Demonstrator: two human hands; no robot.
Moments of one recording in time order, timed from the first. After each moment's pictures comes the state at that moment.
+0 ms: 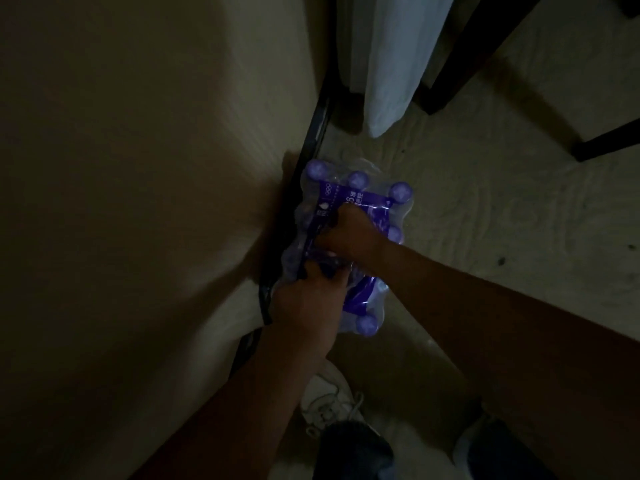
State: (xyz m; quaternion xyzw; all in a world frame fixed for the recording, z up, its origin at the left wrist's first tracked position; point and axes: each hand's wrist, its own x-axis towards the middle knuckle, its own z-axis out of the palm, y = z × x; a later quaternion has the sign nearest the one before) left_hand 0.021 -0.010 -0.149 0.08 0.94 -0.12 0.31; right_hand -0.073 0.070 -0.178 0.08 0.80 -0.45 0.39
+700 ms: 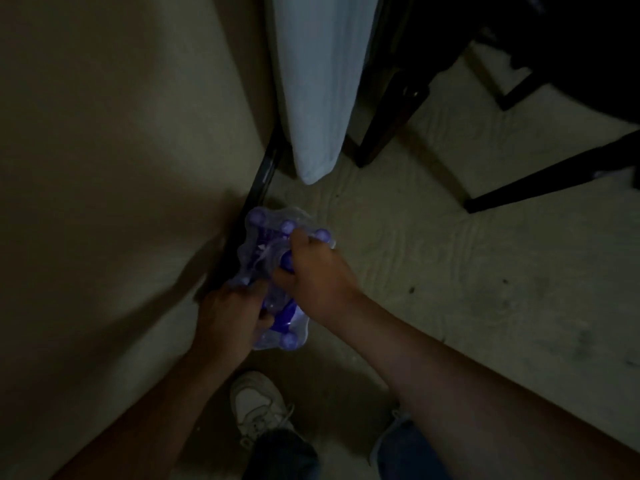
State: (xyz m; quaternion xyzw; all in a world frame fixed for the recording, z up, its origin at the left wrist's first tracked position) left_hand 0.002 -0.010 -0.099 0.04 0.97 0.07 0.23; right_hand -0.063 0.129 -0.048 -0.09 0.89 -0.36 0.27
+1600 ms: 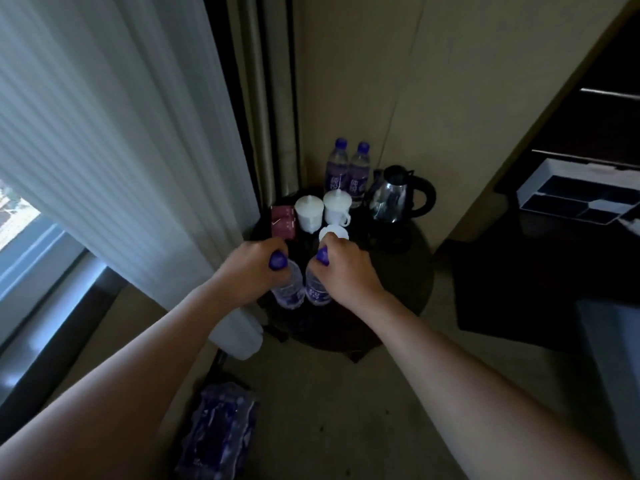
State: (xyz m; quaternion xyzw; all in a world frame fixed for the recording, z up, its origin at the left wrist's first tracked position) left_hand -0.240 0.231 0.438 0.16 0.95 0.27 0.10; right_hand -0.216 0.420 0.442 -0.07 0.95 -0.30 0.00
